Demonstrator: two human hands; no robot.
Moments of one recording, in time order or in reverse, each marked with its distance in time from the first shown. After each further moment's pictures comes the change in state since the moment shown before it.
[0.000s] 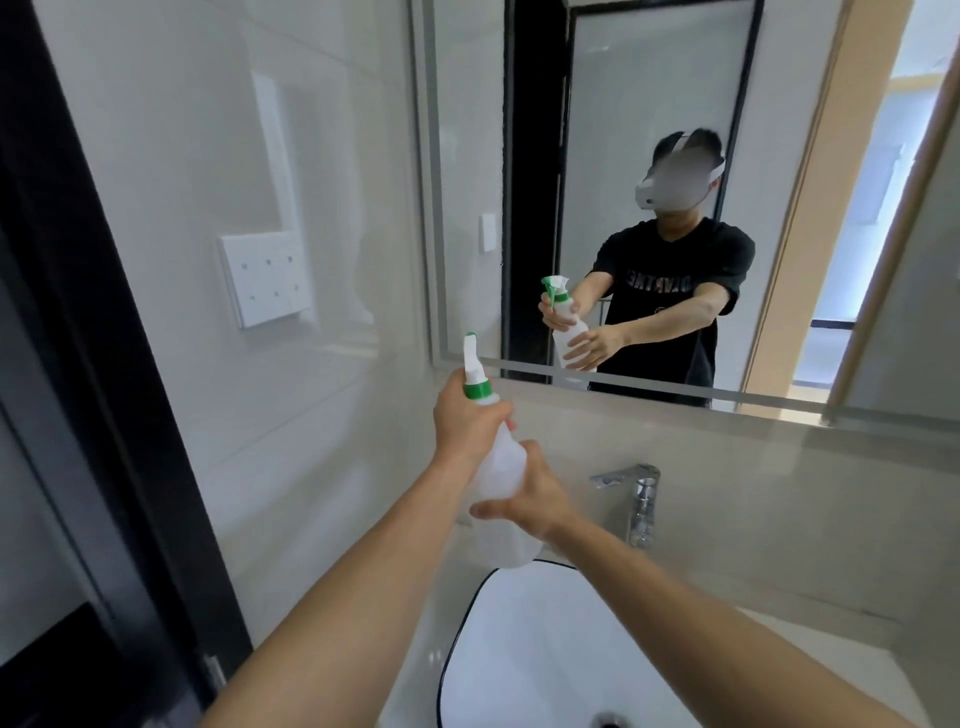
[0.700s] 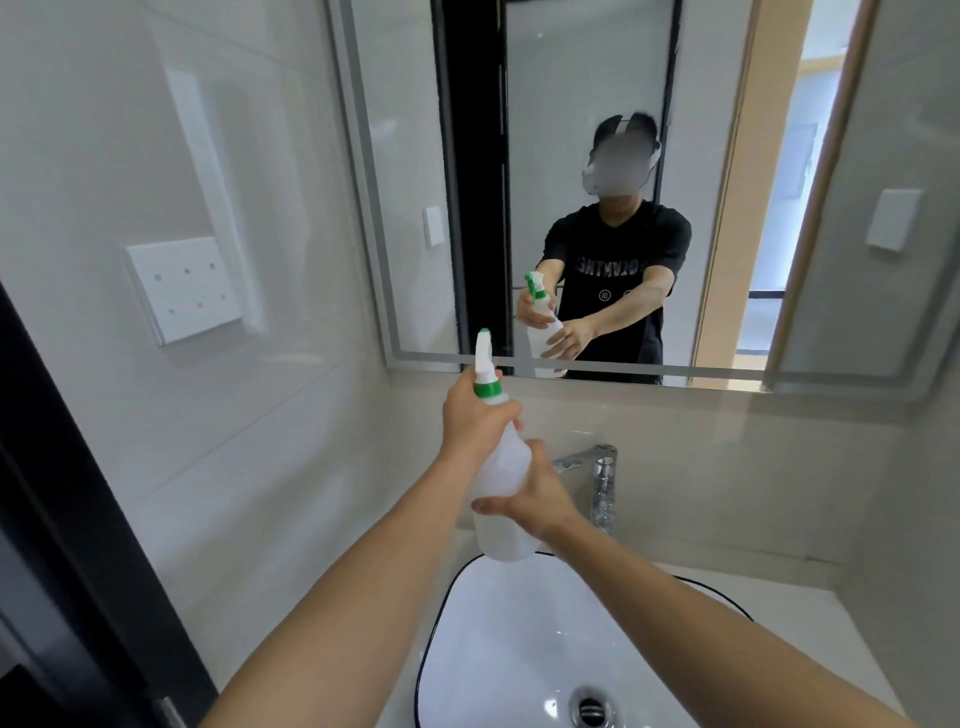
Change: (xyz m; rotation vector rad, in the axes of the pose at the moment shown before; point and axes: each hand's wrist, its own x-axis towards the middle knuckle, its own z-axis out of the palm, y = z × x) left_hand -0.006 -0.008 0.053 0.032 -0.199 0.040; right_hand -0.017 0.028 -0.027 0.075 0.159 0.074
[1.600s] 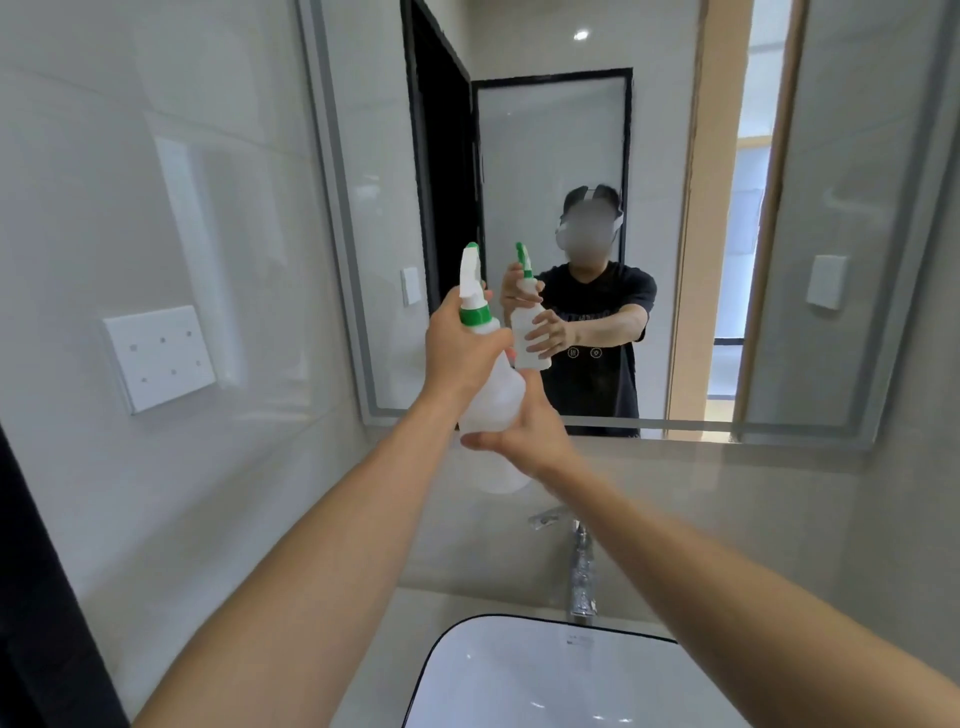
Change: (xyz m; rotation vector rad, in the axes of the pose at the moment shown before) left_hand 0.040 0.131 0.010 -0.040 0.007 0.373; right_hand 0.021 -0.108 -0.073 -0.024 0.158 -0.317
